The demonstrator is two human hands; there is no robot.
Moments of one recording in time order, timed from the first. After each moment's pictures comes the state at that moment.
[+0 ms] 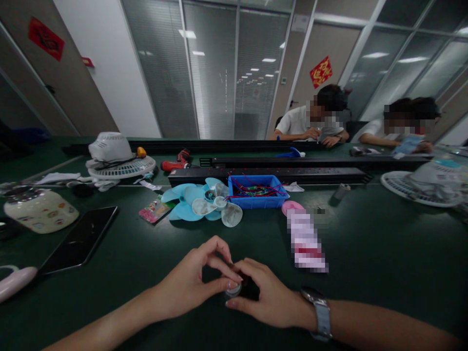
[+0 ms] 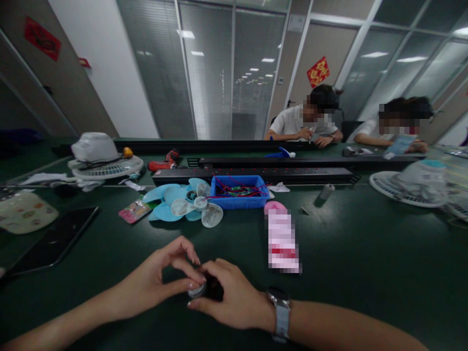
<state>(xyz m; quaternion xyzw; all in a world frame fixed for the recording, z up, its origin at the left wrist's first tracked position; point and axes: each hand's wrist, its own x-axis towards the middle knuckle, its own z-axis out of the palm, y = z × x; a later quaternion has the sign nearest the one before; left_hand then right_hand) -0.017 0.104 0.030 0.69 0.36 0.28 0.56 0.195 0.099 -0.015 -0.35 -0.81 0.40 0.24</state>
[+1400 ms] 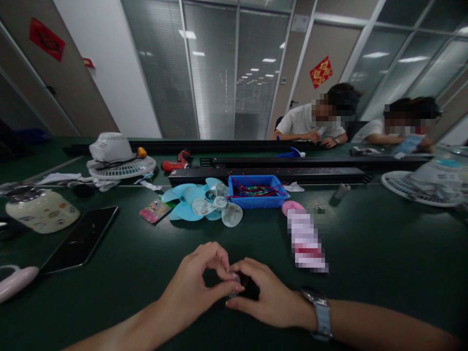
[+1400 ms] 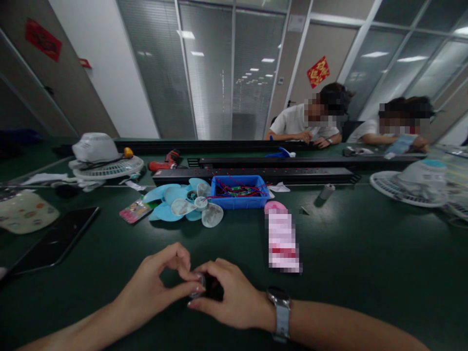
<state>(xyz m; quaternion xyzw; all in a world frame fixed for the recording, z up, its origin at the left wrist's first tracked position) -0.008 0.092 0.021 0.74 0.44 0.35 0.37 0.194 0.100 -0.014 -0.32 -0.82 0.41 0.25</state>
